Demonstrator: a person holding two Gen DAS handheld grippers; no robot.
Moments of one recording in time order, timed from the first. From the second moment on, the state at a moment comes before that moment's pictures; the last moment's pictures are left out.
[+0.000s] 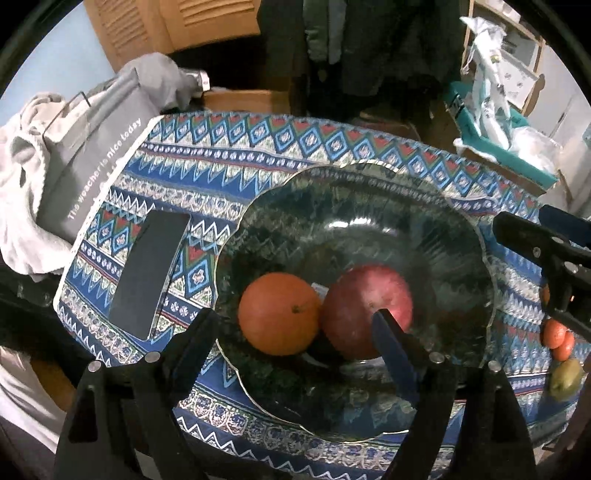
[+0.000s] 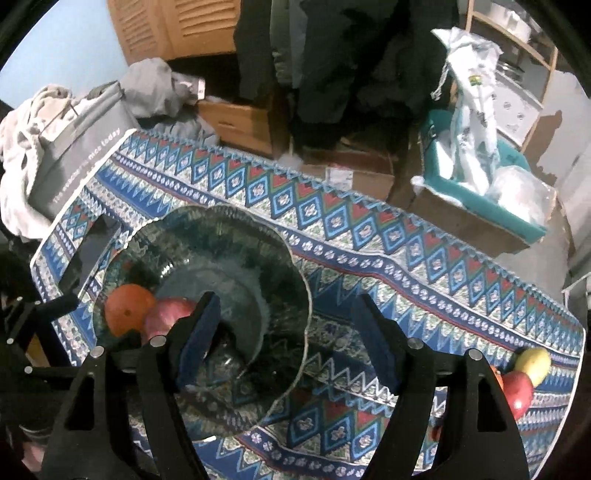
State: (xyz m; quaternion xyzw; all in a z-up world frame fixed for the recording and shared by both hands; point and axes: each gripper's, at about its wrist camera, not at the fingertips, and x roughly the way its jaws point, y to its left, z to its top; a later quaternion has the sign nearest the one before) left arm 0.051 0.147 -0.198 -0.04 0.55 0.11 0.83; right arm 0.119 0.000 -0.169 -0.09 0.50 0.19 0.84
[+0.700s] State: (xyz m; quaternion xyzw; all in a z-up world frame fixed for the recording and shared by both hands) left arm 0.047 0.097 -0.153 -0.04 0.51 0.06 0.86; right arm 0.083 -0.056 -0.097 -0.10 0.43 0.13 0.89
